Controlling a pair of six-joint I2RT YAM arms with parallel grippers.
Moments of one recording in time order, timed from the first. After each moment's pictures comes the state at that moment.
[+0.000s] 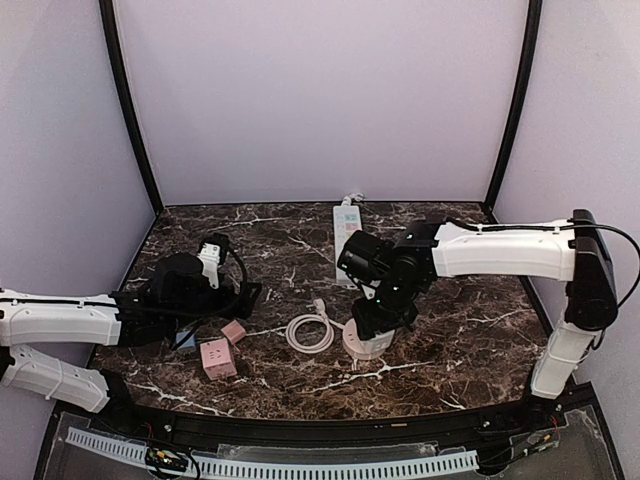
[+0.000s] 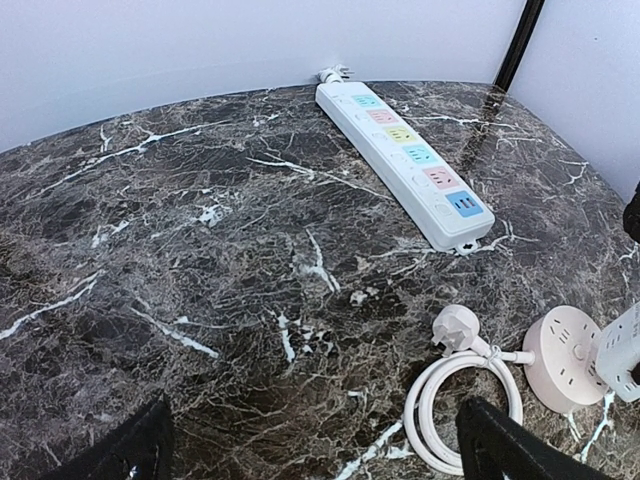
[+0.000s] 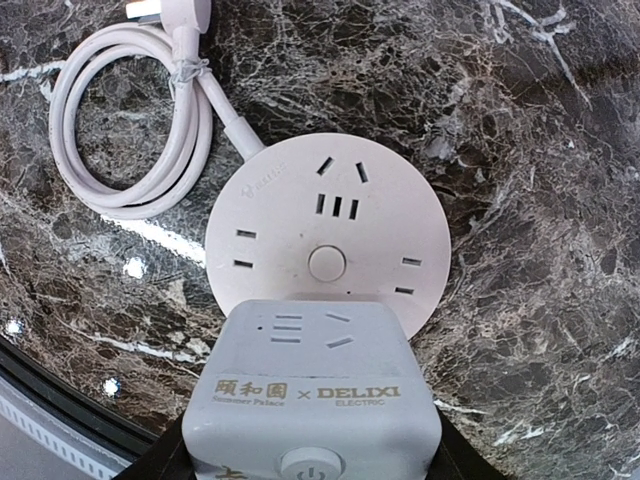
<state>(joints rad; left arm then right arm) -0.83 1.13 0.52 0.14 -0.34 -0.34 1.04 1.75 1.37 -1.01 0.07 0.63</state>
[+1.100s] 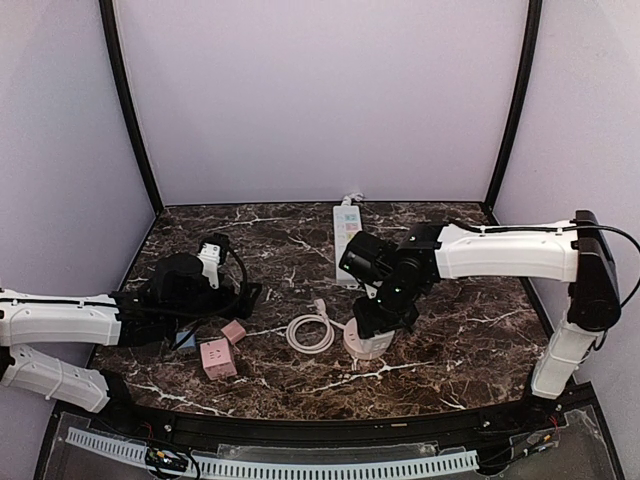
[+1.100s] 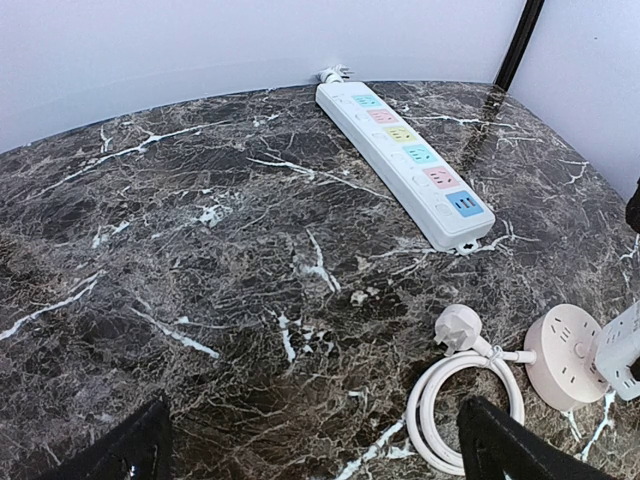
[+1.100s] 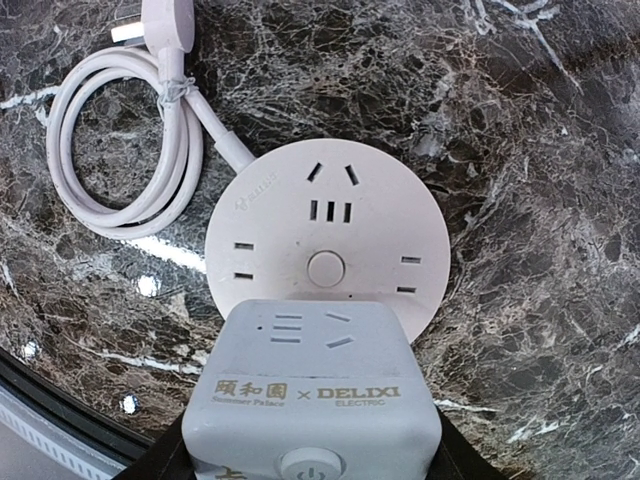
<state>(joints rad) -0.83 1.13 0.52 0.14 -0.34 -0.33 1.04 1.73 1.34 -0.97 0.08 0.70</state>
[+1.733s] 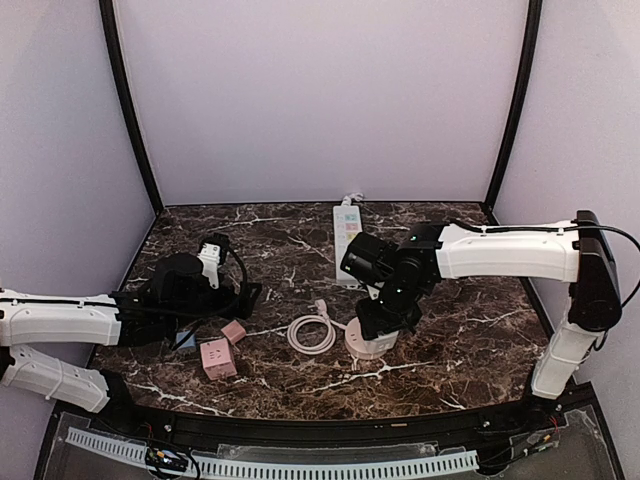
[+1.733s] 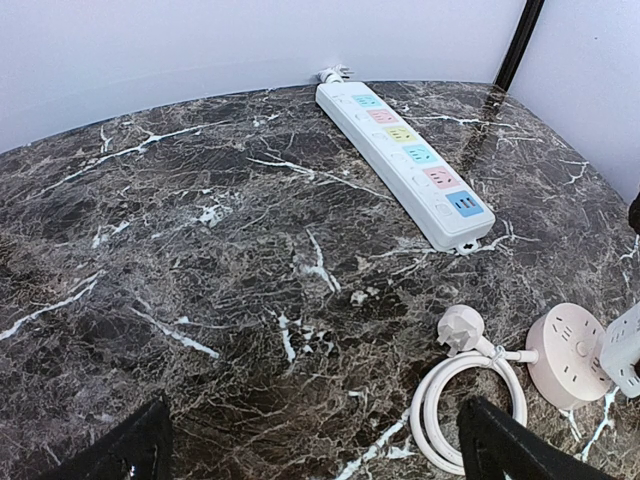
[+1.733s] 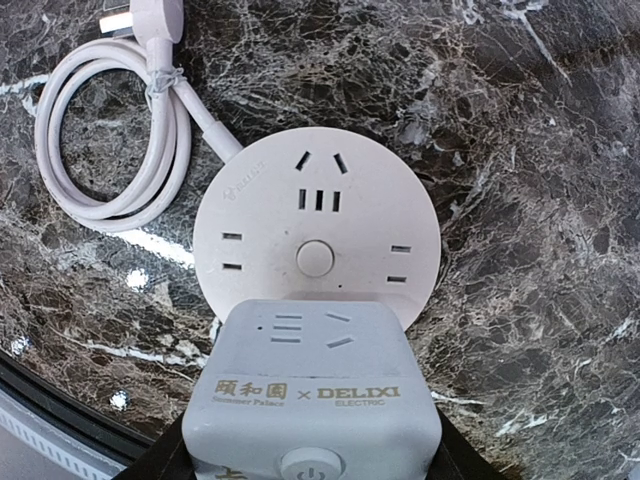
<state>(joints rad) -0.83 1.13 0.51 0.14 -0.34 -0.33 1.04 1.73 1.34 -1.01 0.09 0.69</state>
